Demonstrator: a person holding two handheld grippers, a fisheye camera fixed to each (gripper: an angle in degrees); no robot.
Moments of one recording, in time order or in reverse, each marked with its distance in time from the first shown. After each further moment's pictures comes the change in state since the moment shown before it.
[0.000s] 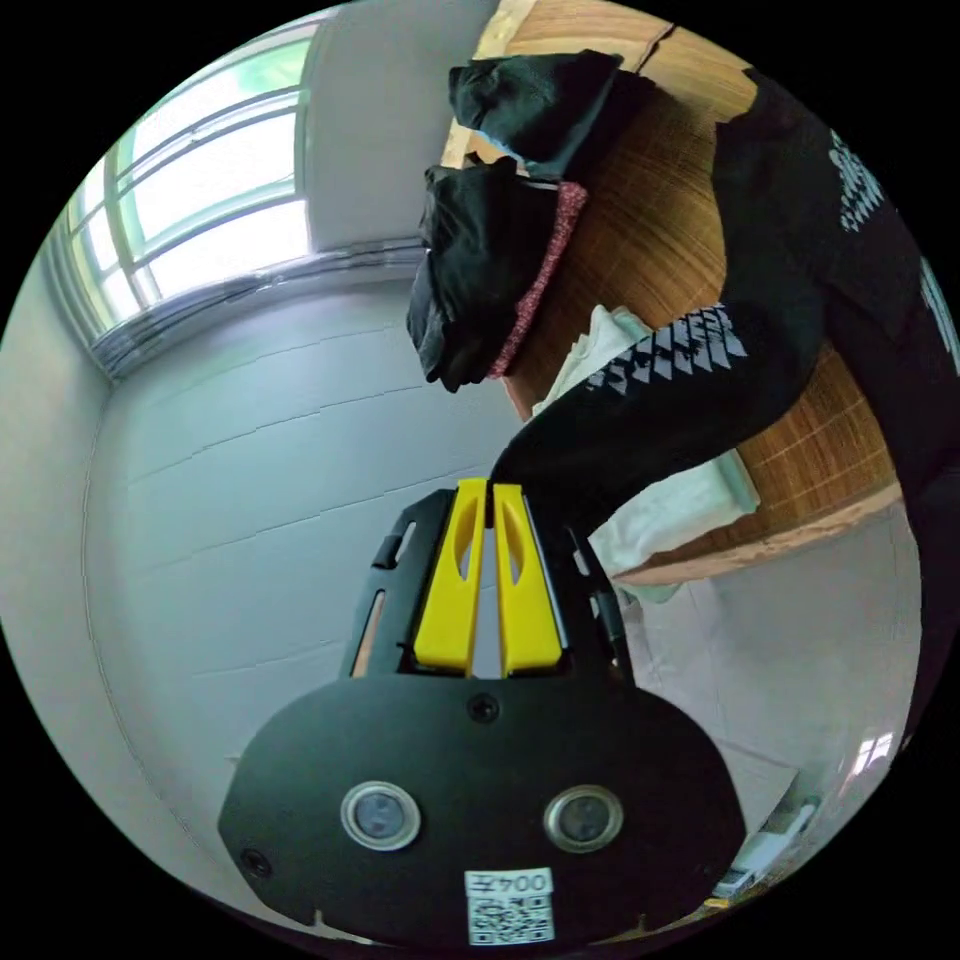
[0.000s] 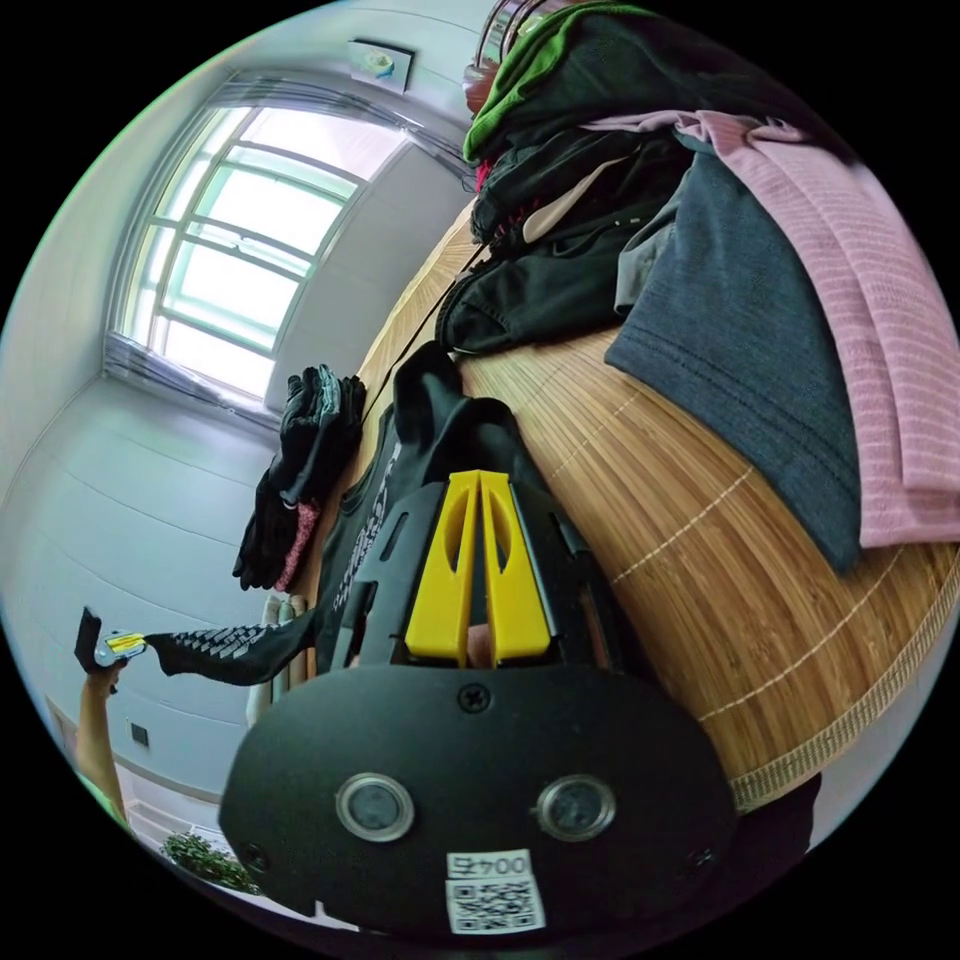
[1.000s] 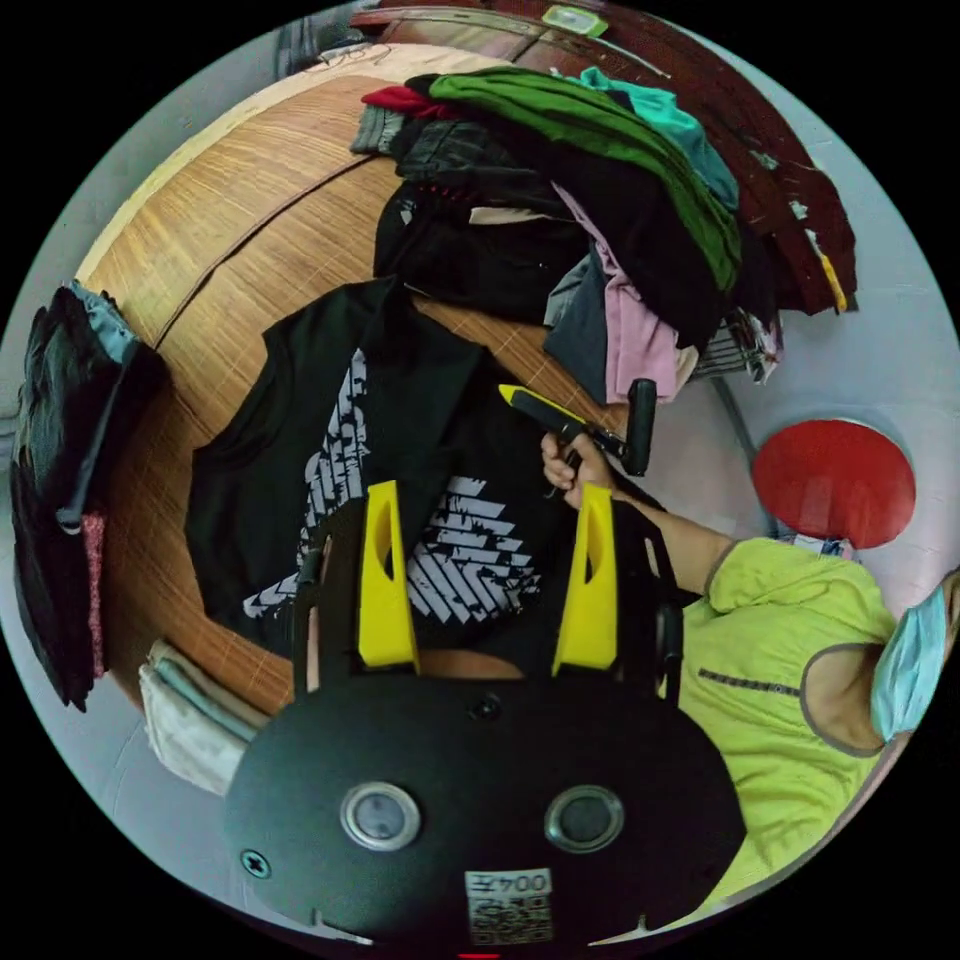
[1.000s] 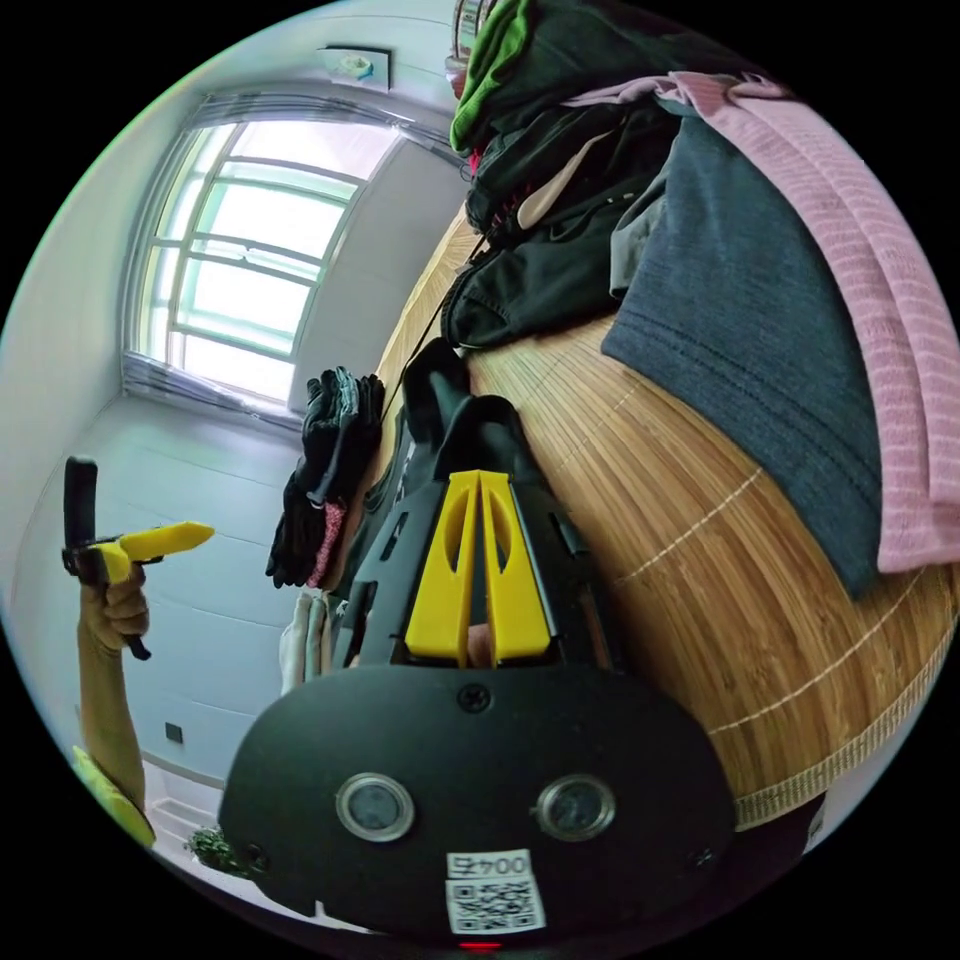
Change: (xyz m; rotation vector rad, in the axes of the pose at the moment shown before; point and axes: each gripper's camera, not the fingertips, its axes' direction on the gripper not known) left arm 0.131 -0.264 -0.111 0.401 1.262 0.402; right arm -0.018 -0.091 -0.003 -0.039 -0.083 0.056
